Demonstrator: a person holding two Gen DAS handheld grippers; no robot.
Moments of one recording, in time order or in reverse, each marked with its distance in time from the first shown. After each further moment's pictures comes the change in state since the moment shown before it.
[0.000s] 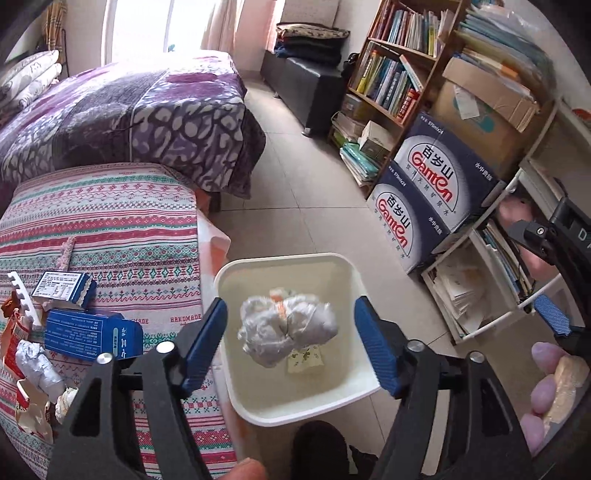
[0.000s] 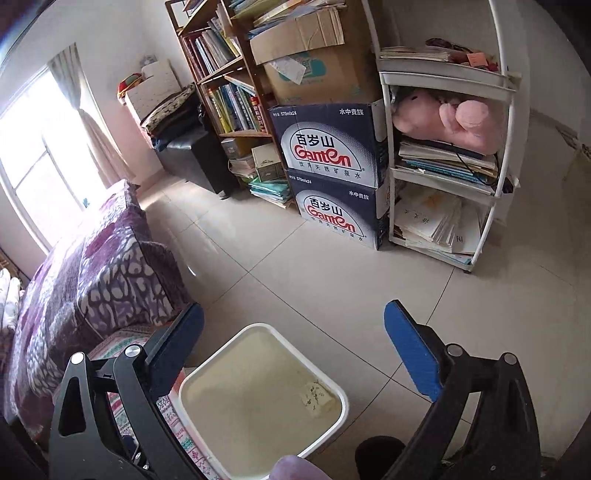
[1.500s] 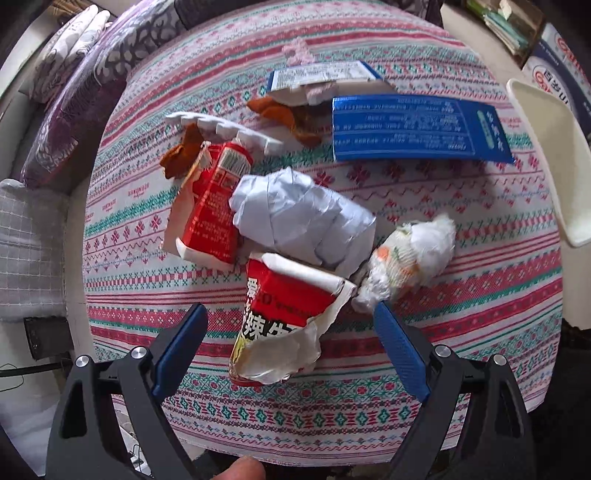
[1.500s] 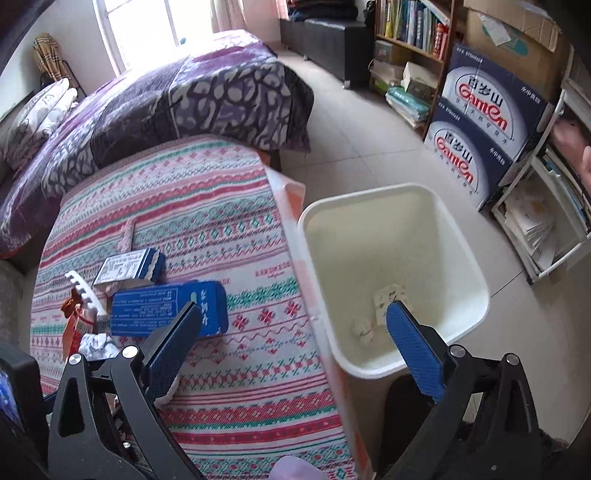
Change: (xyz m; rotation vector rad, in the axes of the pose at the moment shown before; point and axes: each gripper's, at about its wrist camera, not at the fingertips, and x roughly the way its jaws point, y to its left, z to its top) left arm -0.017 0.255 -0.111 0.060 0.563 0.526; right arm 0.011 0.172 -0.187 -0.533 0.383 0.158
